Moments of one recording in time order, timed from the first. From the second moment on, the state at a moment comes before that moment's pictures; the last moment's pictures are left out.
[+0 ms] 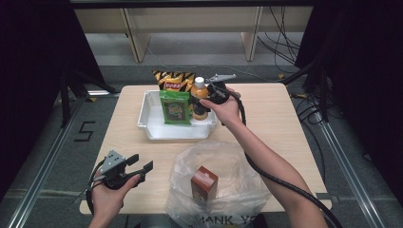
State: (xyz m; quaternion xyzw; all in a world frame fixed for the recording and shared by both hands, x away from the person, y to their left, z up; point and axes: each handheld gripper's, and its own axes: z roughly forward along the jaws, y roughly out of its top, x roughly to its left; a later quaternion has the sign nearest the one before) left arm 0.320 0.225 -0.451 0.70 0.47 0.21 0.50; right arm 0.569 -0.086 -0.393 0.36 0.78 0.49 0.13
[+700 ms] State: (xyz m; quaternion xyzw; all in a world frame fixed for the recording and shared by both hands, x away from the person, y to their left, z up) left arm 0.319 0.225 -0.451 0.70 0.48 0.21 0.50; right arm 0.573 -0.088 -0.410 0.36 0.79 0.47 0.13
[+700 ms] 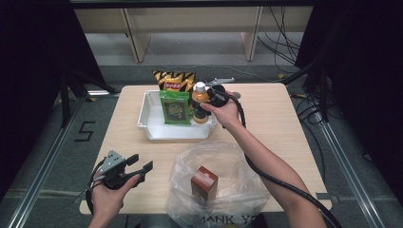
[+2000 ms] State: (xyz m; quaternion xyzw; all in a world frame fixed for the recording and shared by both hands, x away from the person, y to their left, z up) left arm 0.319 0.225 -0.451 0.70 0.47 0.21 0.50; right arm 0.571 -0.088 -0.428 0.35 0.82 0.43 0.12
